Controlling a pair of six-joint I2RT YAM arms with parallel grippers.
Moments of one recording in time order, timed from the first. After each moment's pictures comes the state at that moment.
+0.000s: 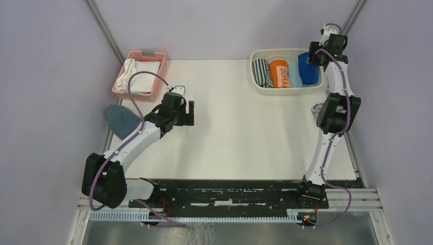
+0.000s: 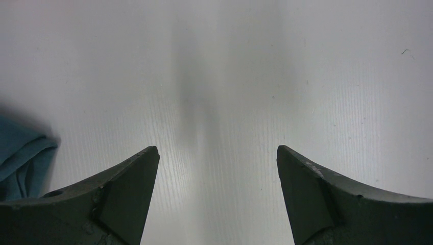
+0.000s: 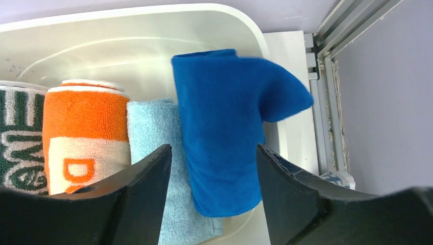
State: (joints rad) left arm -0.40 1.31 0.89 -0.36 -0.18 -0.24; right arm -0.24 2.34 2.21 -0.44 -0.14 -0.08
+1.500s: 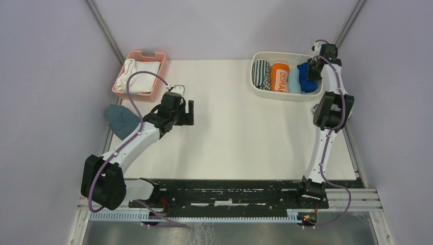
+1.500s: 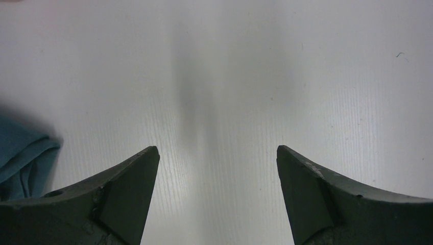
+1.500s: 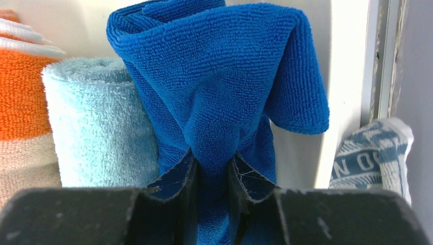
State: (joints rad) left arm -0.40 1.29 0.89 -0.37 -0.18 -0.24; right arm -0.23 2.51 2.33 -0.70 -0.08 -0.13
